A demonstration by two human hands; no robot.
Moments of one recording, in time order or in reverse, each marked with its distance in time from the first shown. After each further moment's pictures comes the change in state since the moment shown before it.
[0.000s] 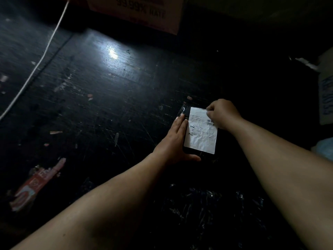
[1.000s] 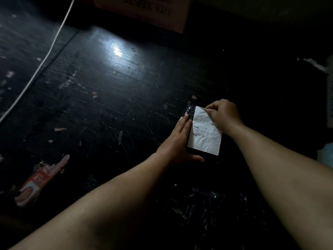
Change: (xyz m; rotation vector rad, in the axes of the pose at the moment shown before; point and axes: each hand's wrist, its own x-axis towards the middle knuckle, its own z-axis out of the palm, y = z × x) left_hand -0.001 -0.002 0.001 -0.014 0.021 0.003; right_hand -0.008 -0.009 0.014 0.167 0.170 -0.074
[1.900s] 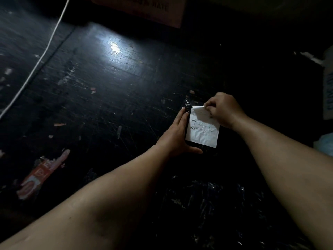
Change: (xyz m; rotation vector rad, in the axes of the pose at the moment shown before) left_hand 0.001 0.005 -0.003 -0.043 -0.014 -0.032; right_hand -0.007 0.003 -0.019 -0.199 -0.123 -0.208
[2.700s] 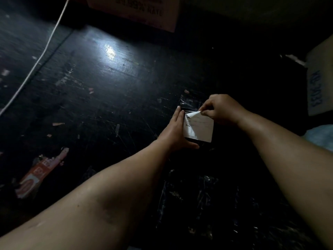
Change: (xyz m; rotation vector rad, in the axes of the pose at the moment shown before) left_hand 0.000 0.007 0.001 -0.015 -0.044 -0.075; right_hand -0.035 -0.020 -0.040 -0.082 -0.187 -0.129
